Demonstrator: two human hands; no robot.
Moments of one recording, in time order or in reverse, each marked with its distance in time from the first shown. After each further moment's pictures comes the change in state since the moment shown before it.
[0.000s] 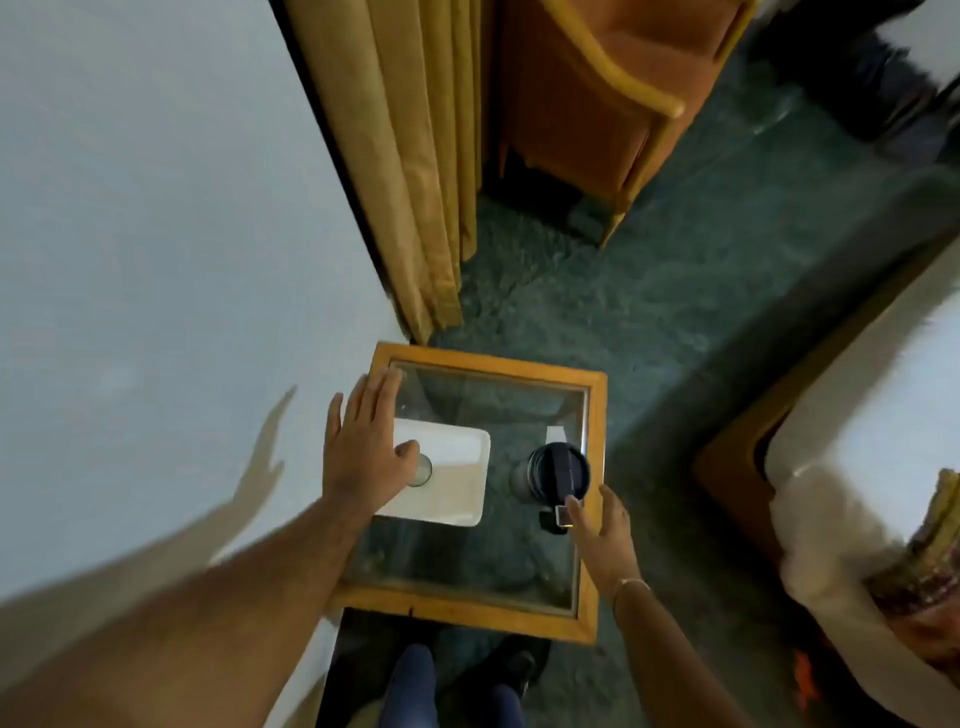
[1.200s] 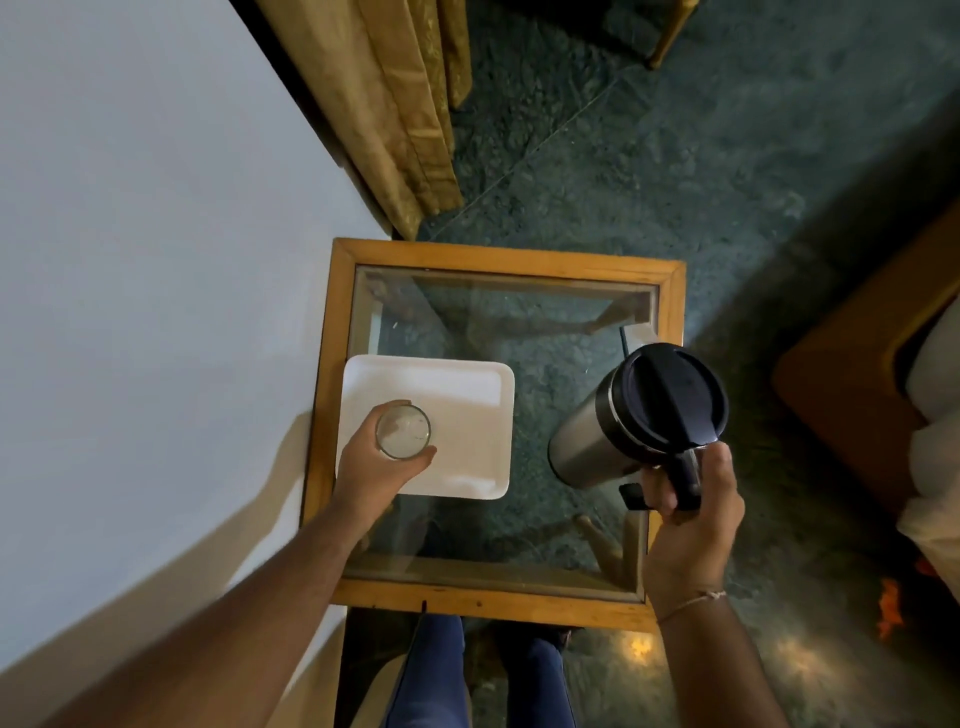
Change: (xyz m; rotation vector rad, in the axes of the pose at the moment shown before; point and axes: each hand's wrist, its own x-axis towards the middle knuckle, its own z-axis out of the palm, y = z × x) left_hand 0.022 -0.092 0.245 -0.646 -0.301 -0.506; right_hand 0.118 0.041 0.078 0.818 0.291 -0.228
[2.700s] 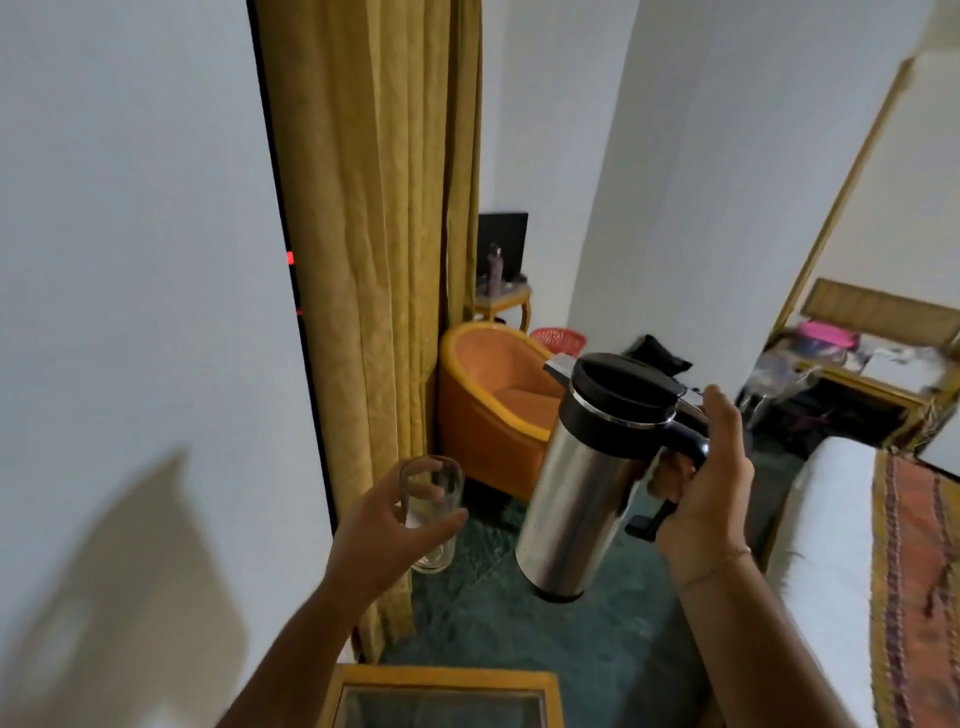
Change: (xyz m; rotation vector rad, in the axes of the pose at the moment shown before) left_hand -0.339 0.478 -0.296 -0.229 0.160 1.007; right_hand -0.186 -0.638 0.026 0.446 -0.081 -0.521
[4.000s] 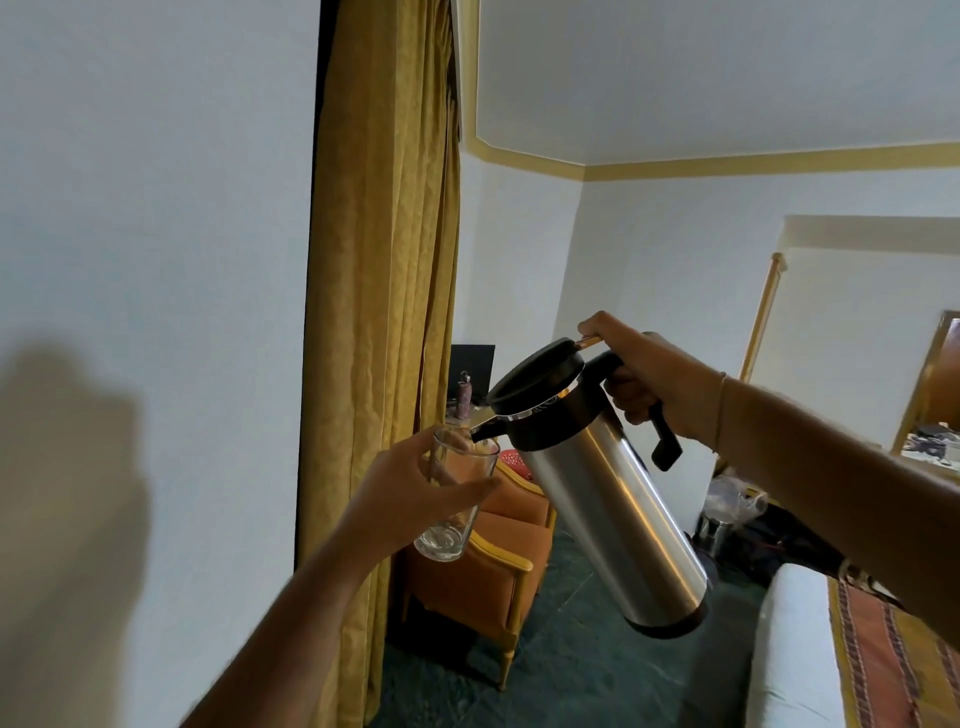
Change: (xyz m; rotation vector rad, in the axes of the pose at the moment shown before) left_hand 0.047 0.167 -0.064 -0.105 -0.068 0.377; right_hand 0.004 -0.215 0.122 -0.795 -0.561 -0.007
